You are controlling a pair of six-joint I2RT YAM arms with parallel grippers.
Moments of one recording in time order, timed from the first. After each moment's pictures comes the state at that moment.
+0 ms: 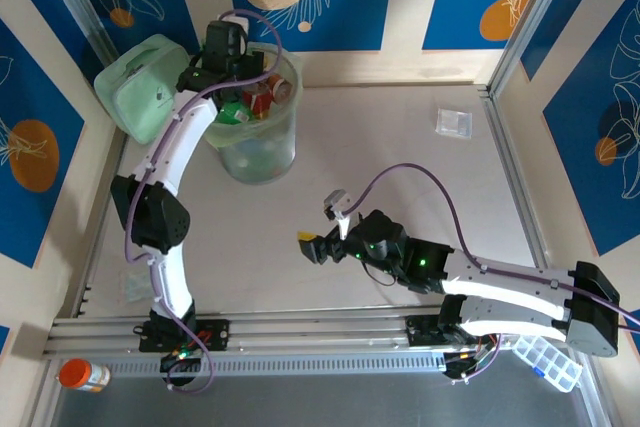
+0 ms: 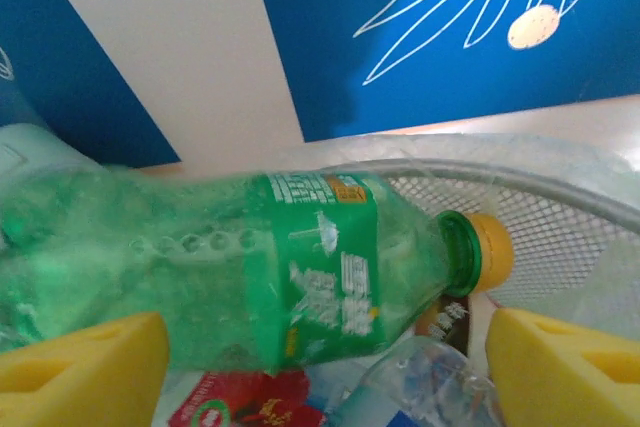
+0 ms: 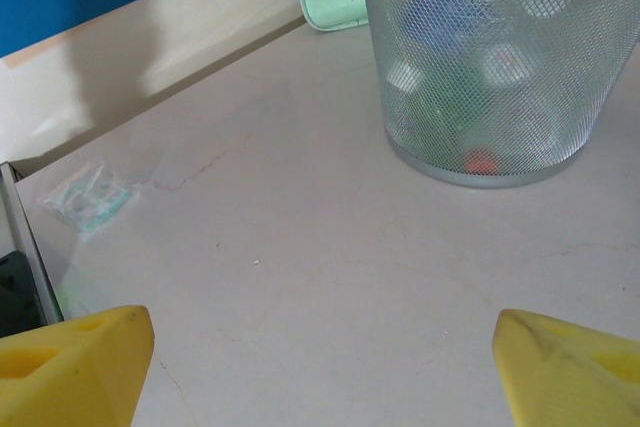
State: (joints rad) left arm -0.32 1.95 2.05 -0.58 -0.29 -0.02; right arm 1.14 0.99 0.61 0.06 0.21 0.24
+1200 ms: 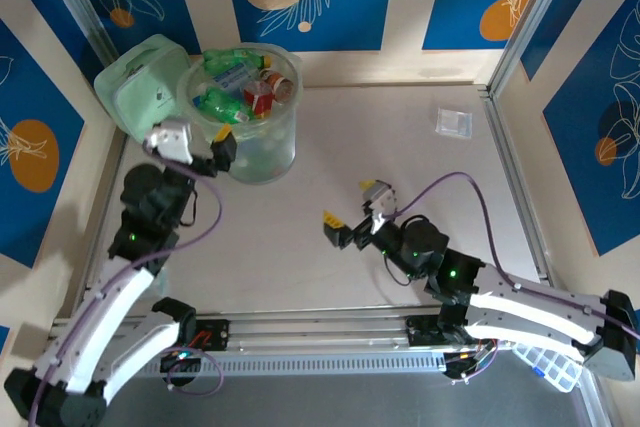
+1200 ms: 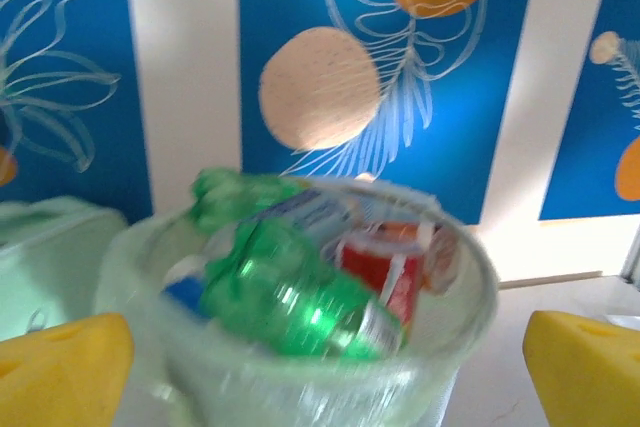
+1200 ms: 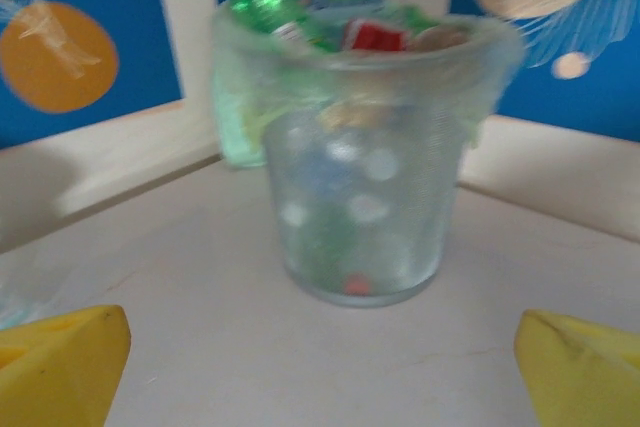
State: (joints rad) left arm -0.38 0.74 0.73 0.12 -0.17 -0.05; right arm 1.06 0.71 0.48 0.21 0.37 0.04
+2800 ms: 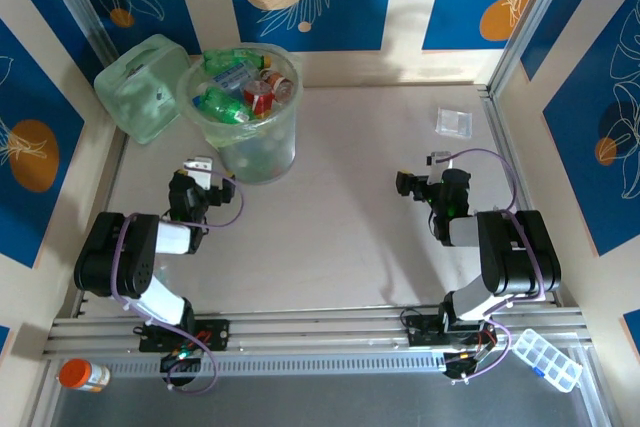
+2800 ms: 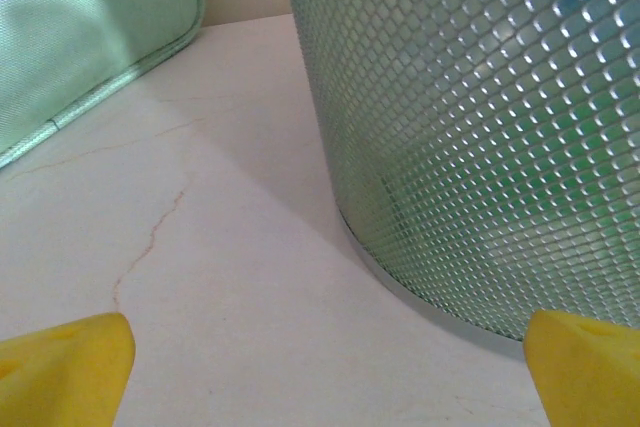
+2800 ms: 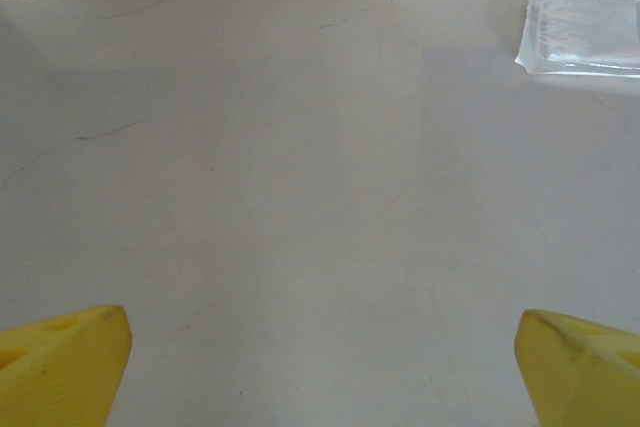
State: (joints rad) left arm -0.07 1.57 0.38 0.86 -0.02 0.08; right arm 0.01 1.53 0.39 0.72 -0.14 0.08
